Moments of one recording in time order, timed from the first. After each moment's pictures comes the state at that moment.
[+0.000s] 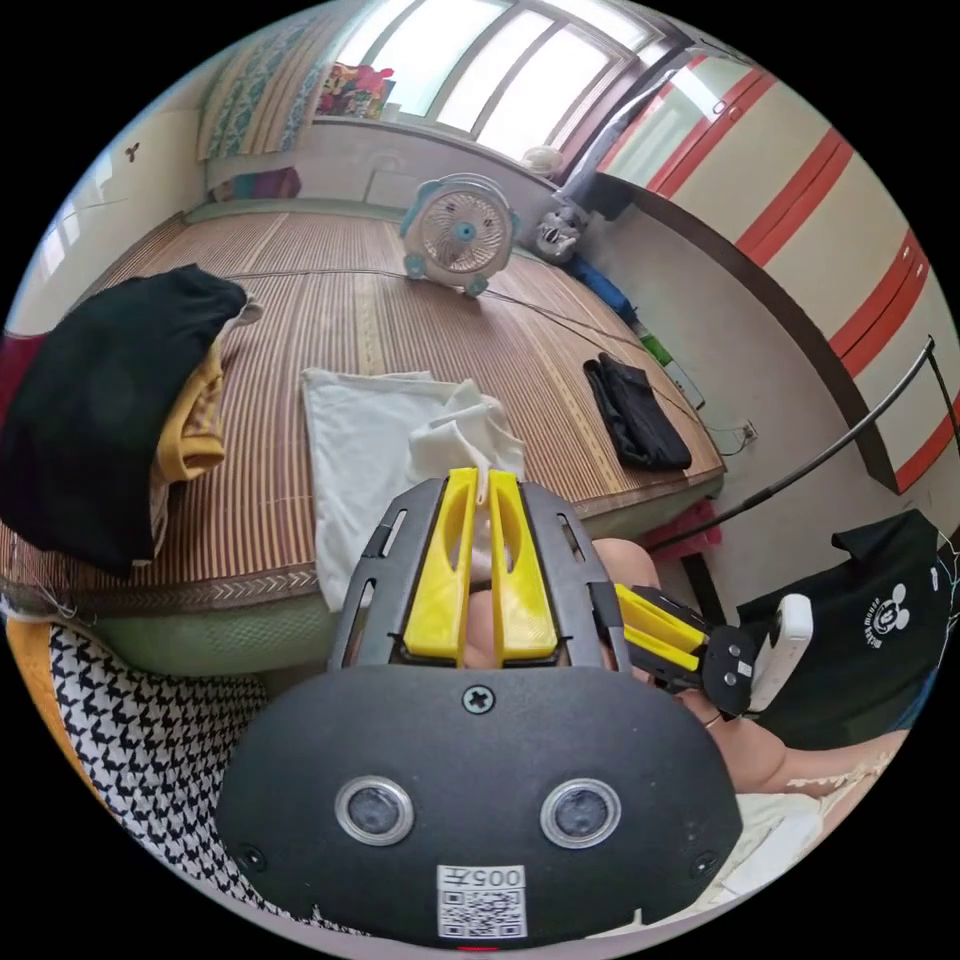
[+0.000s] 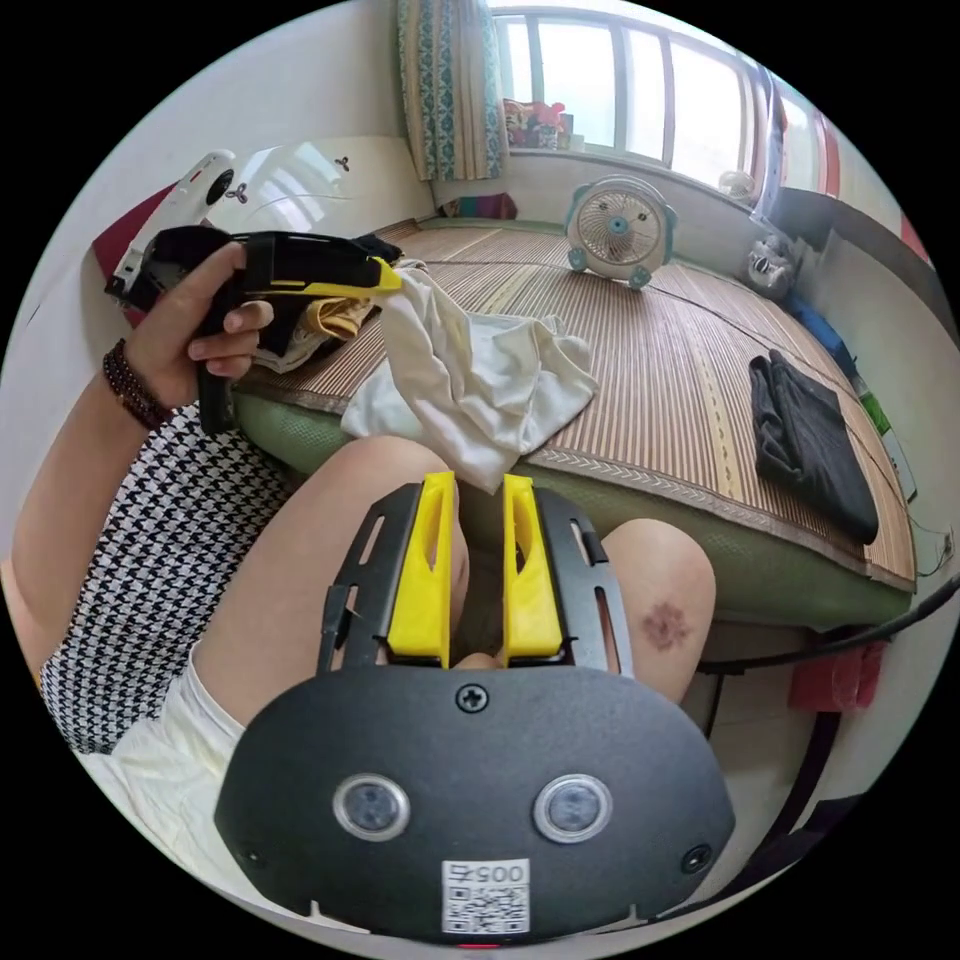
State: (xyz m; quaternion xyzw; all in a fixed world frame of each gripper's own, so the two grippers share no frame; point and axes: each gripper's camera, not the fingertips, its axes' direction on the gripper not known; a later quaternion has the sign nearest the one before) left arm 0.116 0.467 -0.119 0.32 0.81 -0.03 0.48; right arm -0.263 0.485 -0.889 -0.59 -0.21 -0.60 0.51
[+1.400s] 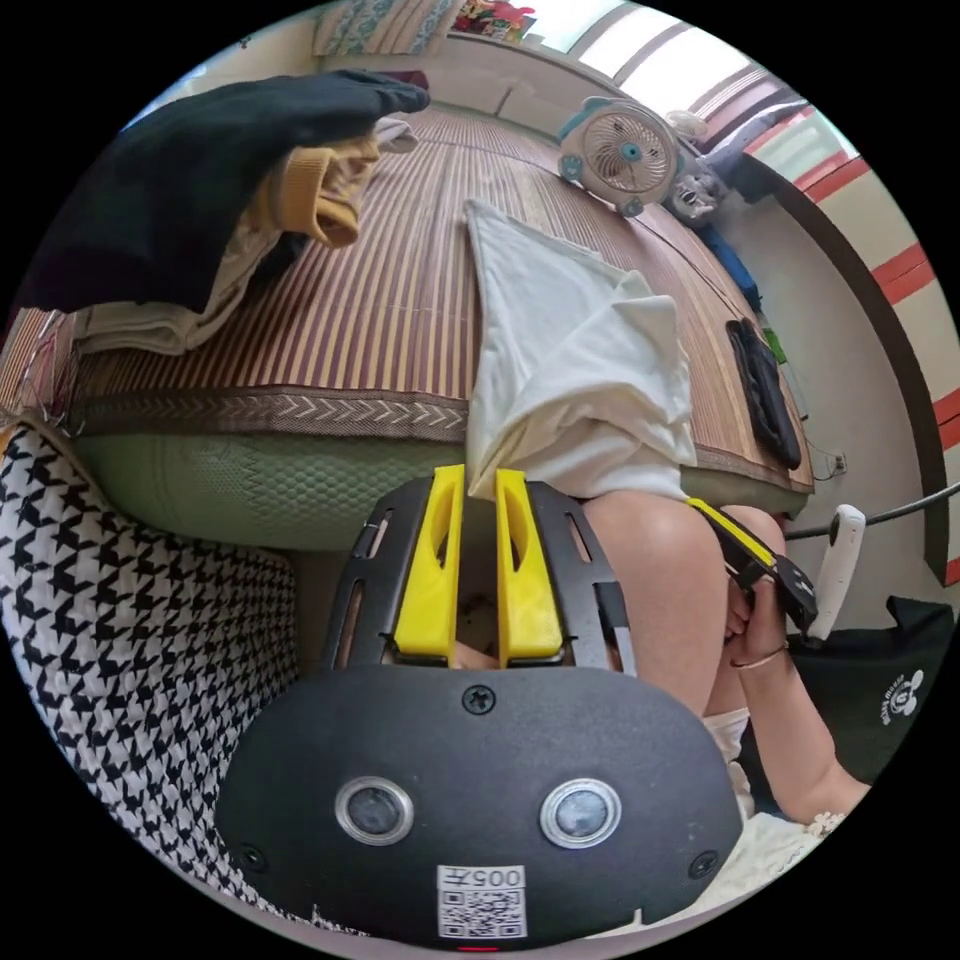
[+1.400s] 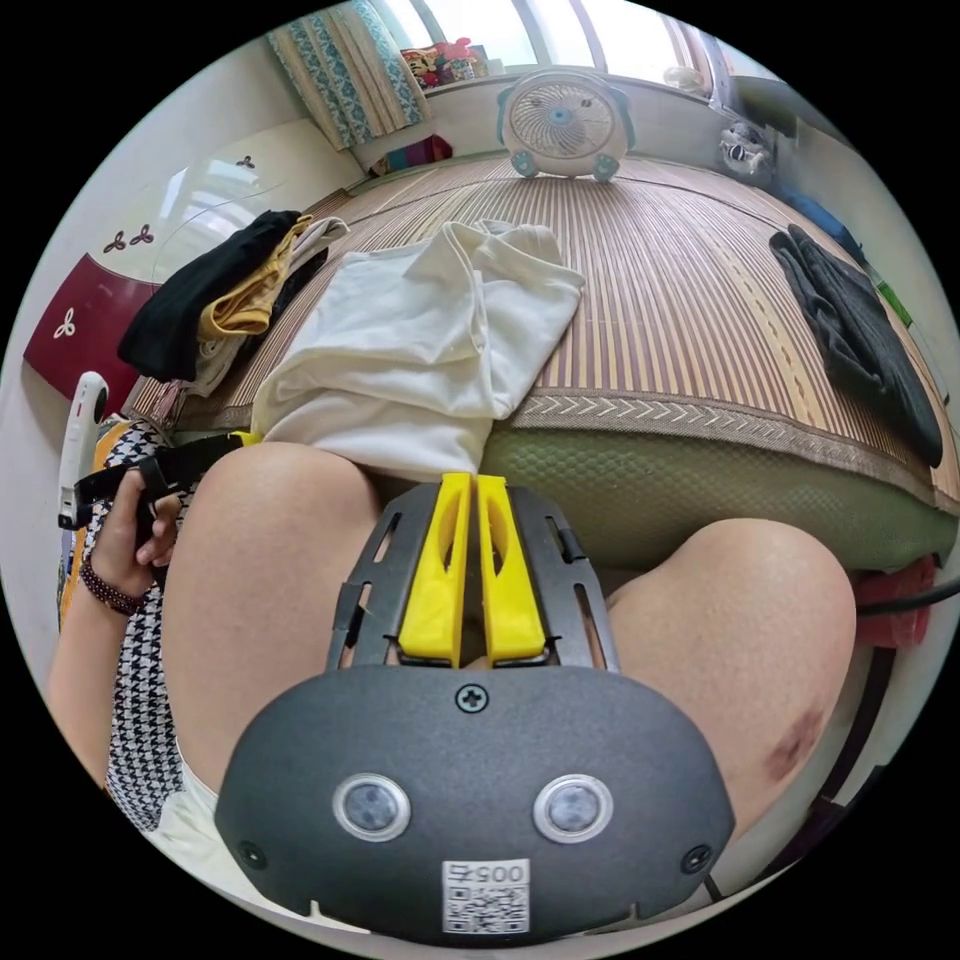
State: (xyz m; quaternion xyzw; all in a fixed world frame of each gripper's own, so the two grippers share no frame) left arm 0.241 0.420 -0.100 0.17 0.80 -0.06 0.58; right arm -0.212 0.569 -0.744 -0.66 -0.12 -0.53 0.51
